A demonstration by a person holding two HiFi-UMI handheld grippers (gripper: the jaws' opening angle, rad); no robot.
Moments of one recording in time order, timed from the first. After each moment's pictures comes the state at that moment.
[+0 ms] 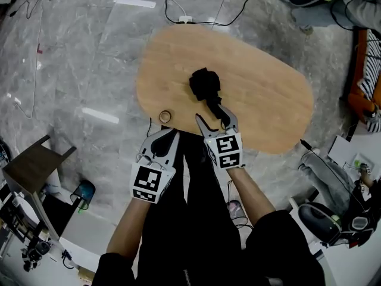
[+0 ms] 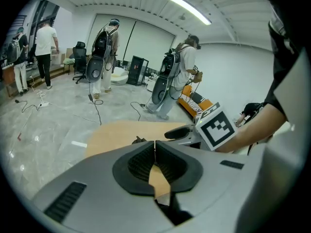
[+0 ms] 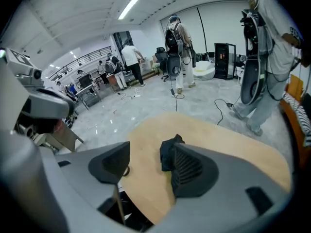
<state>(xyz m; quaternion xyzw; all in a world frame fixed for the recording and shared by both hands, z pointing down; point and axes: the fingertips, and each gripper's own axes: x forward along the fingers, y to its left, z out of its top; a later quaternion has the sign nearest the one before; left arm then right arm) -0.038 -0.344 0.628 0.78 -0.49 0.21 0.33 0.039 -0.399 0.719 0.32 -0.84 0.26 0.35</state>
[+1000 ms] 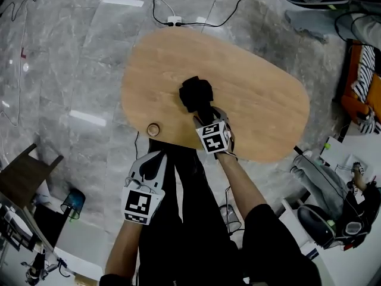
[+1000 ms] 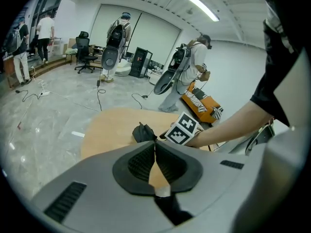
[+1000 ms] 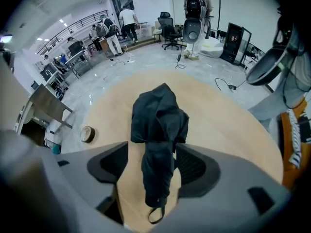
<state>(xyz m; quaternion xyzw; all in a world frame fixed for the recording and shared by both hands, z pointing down) -0.041 -0.322 0.677 0.76 -0.48 0.22 0.37 0.079 -0.412 0.878 0.28 -0.77 0.25 0.52</state>
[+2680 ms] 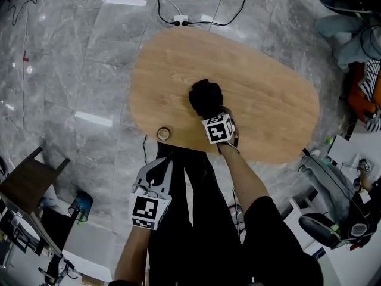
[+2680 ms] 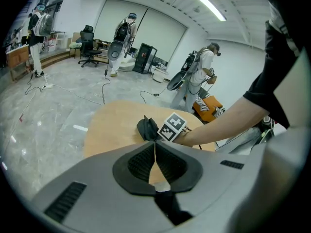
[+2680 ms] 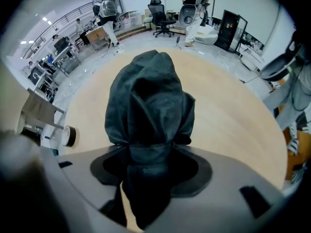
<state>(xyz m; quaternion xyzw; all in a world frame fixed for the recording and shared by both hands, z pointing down) -0.061 -0.308 0.698 0.74 -0.48 0.23 0.40 0.074 -0.417 0.938 0.30 -0.72 0.29 0.56</state>
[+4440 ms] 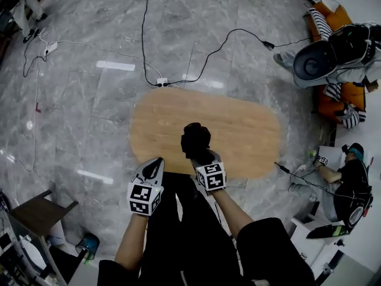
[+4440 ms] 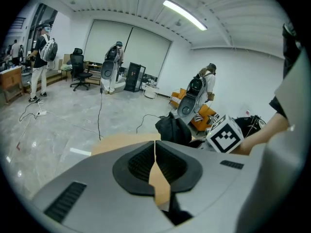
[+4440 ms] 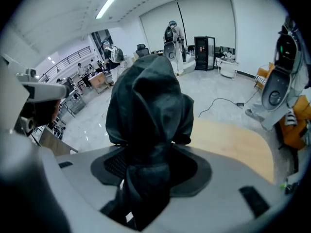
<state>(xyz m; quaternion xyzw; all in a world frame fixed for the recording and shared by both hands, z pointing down) -0.047 -0.378 0.575 0.79 -0.49 0.19 0.31 0.090 -0.398 0.688 0.39 -0.78 0.32 0.36</state>
